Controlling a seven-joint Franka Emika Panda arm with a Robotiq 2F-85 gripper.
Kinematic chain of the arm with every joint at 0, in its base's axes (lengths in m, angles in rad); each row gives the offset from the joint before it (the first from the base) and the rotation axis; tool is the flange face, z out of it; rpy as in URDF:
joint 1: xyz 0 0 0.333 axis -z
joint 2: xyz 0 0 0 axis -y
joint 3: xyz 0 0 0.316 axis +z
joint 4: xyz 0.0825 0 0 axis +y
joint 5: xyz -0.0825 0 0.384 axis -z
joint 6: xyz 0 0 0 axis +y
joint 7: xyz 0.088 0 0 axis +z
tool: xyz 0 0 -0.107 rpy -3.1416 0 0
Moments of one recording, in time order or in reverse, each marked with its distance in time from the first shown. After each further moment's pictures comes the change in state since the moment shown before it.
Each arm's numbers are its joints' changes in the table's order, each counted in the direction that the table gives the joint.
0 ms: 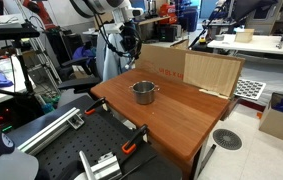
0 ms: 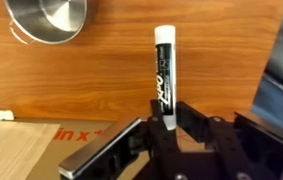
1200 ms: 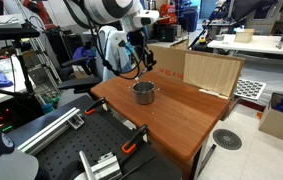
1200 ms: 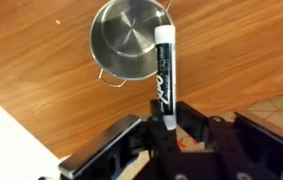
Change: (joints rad) arm 0.125 0.125 -0.107 0.285 0.060 -0.263 -0.255
